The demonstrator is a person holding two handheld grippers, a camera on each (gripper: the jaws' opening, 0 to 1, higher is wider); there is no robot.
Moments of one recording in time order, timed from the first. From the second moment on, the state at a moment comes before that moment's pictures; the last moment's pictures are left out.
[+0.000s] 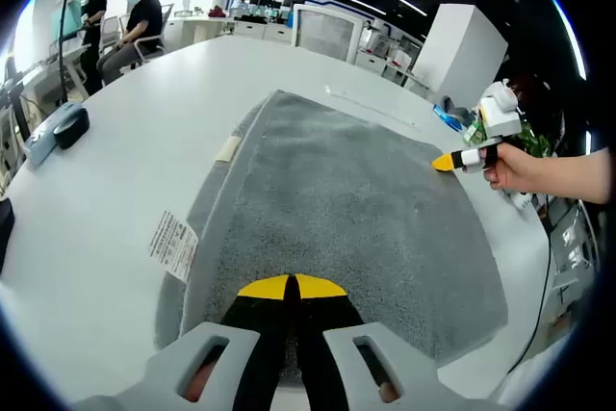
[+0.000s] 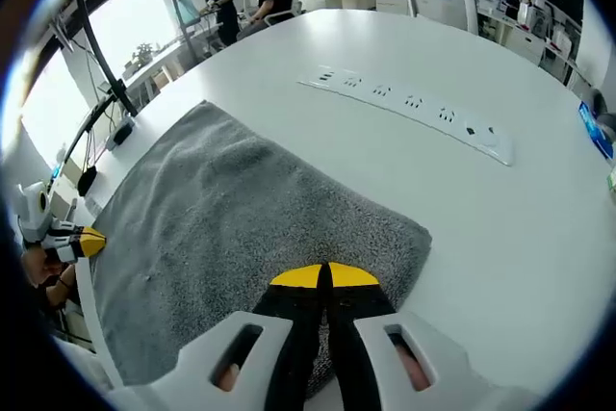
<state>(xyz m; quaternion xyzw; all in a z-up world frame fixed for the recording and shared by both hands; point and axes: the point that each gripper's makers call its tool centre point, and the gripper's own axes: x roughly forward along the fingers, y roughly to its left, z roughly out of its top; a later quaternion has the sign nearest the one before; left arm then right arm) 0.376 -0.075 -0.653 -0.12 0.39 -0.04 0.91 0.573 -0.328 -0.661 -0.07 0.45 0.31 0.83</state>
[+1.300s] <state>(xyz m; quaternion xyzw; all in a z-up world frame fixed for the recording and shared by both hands) 0.405 -0.078 -0.659 -0.05 0.46 -0.08 0.88 0.541 -0.376 -0.662 -0.12 0.48 0.26 0.83</state>
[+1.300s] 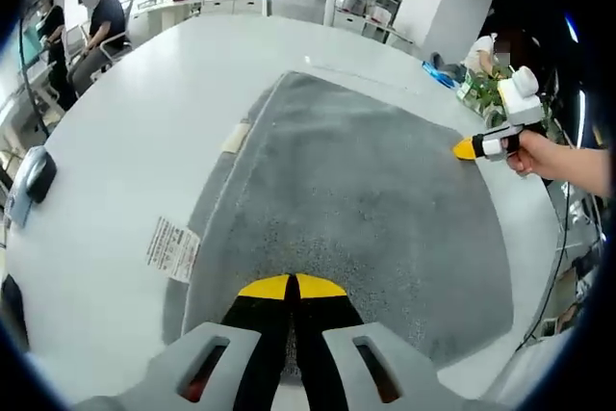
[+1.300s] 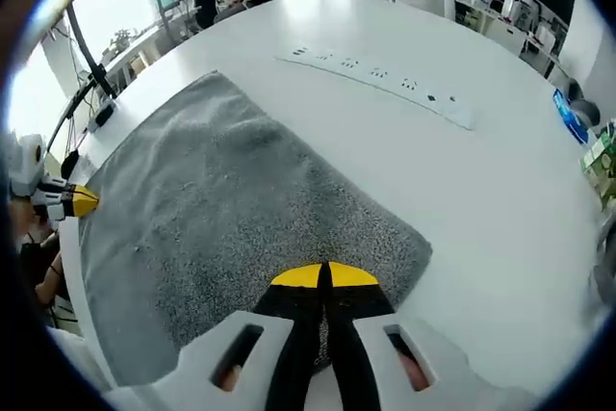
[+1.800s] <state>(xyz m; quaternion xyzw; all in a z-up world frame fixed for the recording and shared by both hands) 0.410 -0.080 -0.659 0.00 0.48 -0.09 0.87 0.521 -0.394 -0.662 -0.09 0.49 0.24 0.84</state>
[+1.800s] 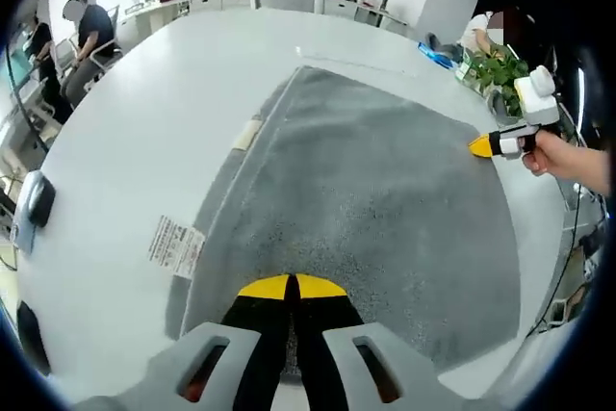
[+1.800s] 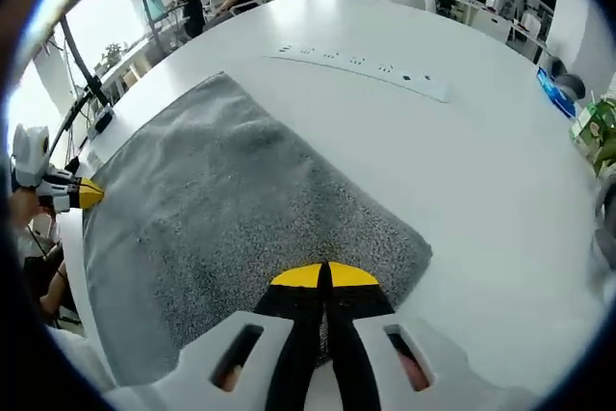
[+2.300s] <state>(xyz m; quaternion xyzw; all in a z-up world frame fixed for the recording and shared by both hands) 0.428 -0.081 -0.659 0.01 0.48 -0.11 0.87 0.502 -0.407 -0.663 -0.12 0.50 0.23 0.83</state>
